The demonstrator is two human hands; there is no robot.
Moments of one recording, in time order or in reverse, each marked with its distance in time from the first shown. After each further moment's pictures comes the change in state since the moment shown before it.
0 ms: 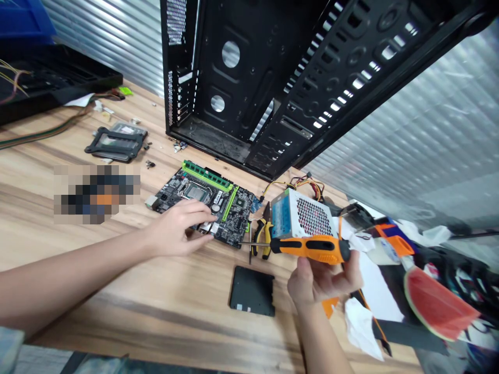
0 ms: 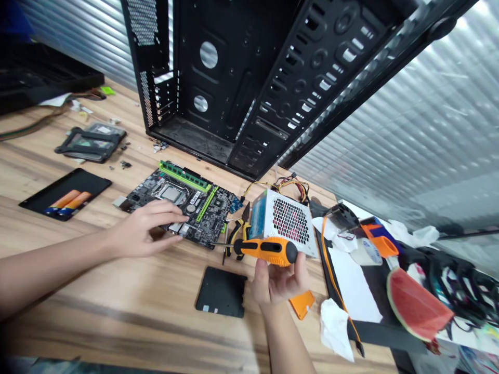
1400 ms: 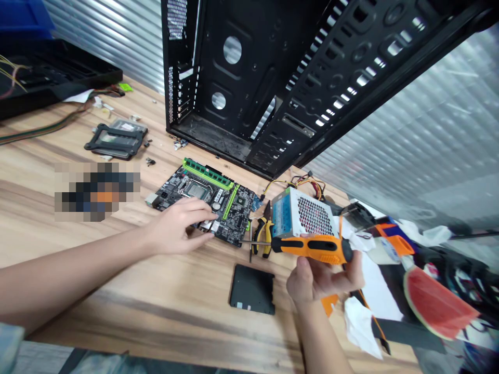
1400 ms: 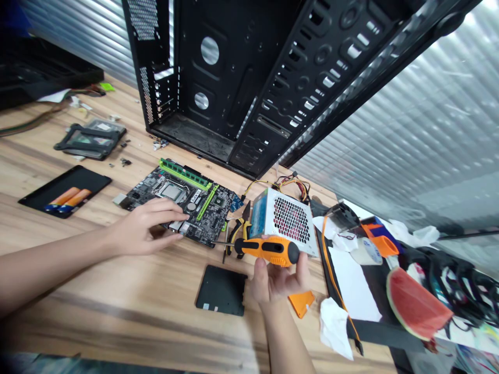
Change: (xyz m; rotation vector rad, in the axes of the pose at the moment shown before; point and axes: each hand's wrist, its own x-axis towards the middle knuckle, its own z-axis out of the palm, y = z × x) left_hand 0.000 0.000 -0.001 0.006 -0.007 0.007; right_hand 0.004 -0.005 0.003 0.054 -0.054 0.004
